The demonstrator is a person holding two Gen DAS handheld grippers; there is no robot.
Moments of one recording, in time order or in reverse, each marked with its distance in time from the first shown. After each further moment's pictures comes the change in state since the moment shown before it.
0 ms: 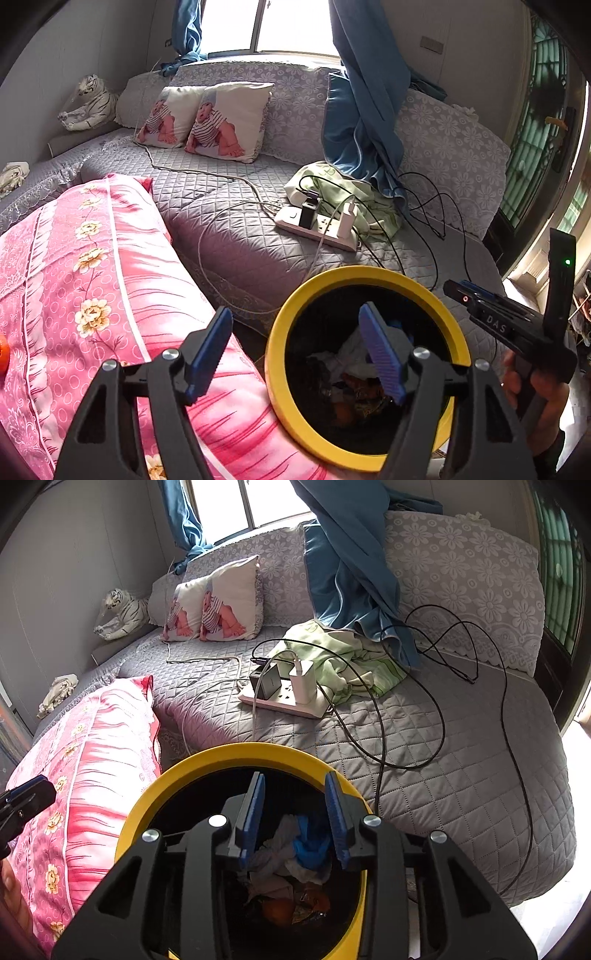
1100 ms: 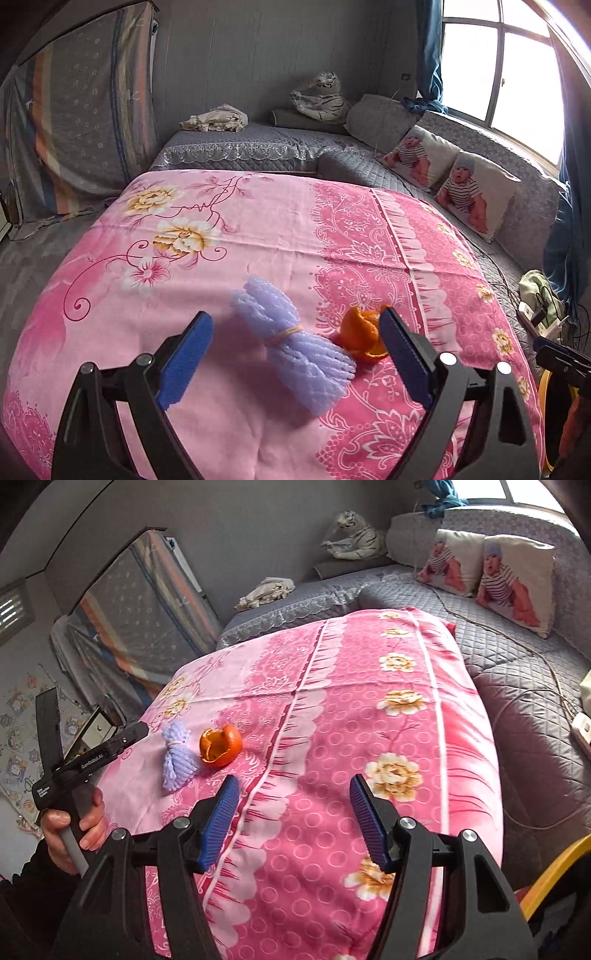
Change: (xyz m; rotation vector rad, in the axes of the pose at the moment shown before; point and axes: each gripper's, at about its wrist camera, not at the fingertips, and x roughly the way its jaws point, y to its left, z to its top) left arm -0.180 0.360 -0.093 -0.508 -0.141 0.603; right arm 0.028 0.381 -0.029 -0.454 0.260 0.779
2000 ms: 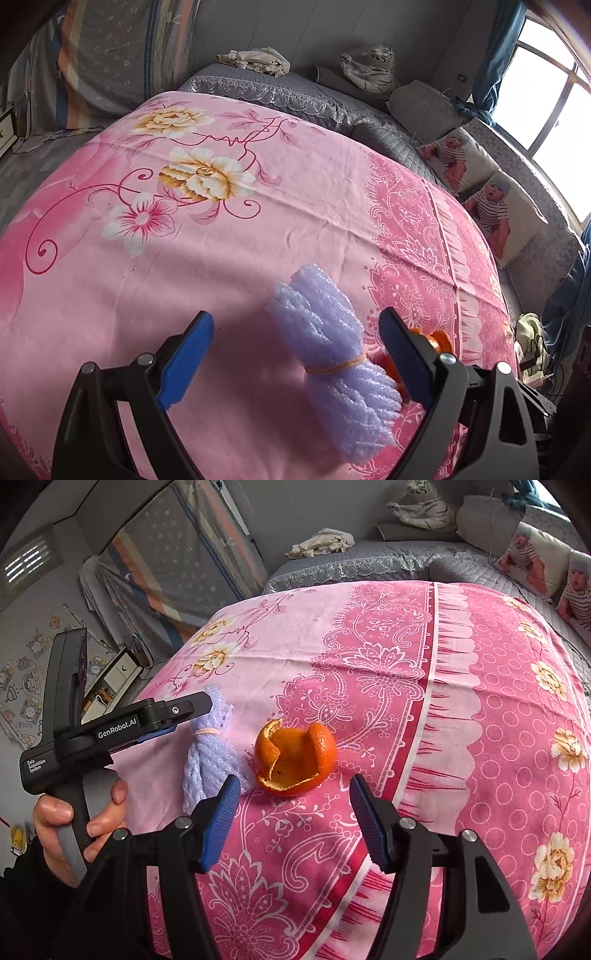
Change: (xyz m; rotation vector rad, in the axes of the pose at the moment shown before) left arm 0.074 0.042 0.005 -0.239 0.187 -0.025; right arm 0.127 0.076 0.025 -0.146 0.184 0.100
